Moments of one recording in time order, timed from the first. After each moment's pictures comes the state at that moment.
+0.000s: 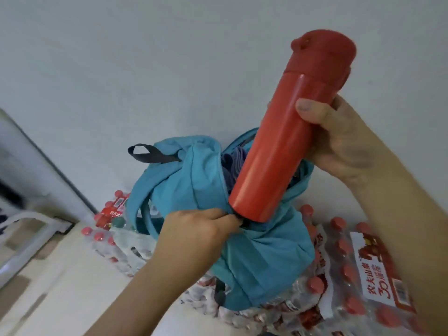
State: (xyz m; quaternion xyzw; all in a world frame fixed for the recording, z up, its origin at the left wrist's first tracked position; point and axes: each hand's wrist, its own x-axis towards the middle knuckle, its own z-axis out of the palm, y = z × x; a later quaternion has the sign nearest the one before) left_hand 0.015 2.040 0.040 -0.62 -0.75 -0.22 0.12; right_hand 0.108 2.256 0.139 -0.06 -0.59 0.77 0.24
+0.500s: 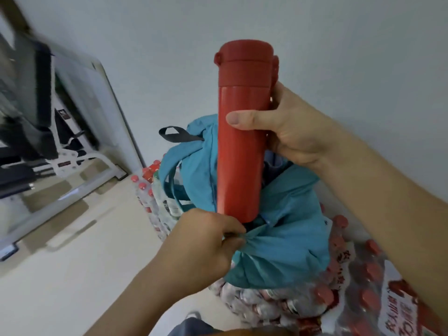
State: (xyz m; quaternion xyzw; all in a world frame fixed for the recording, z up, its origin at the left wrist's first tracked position) left_hand 0.090 2.006 0.047 -0.40 -0.87 -0.29 -0.04; right_hand 0.050 2.197 0.130 0.02 -0.68 0.73 0.01
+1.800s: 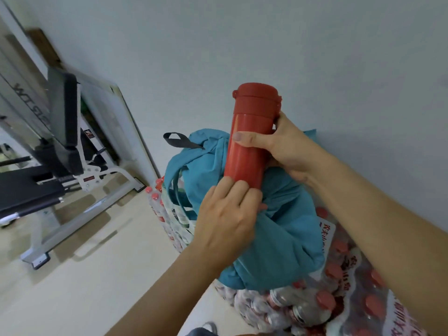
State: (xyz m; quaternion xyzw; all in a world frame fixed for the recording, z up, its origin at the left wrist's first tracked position) left_hand 0.085 2.073 0.029 -0.42 -0.82 -0.16 0.37; right_hand 0.056 2.227 0.098 -0.07 -0.72 0.69 0.06
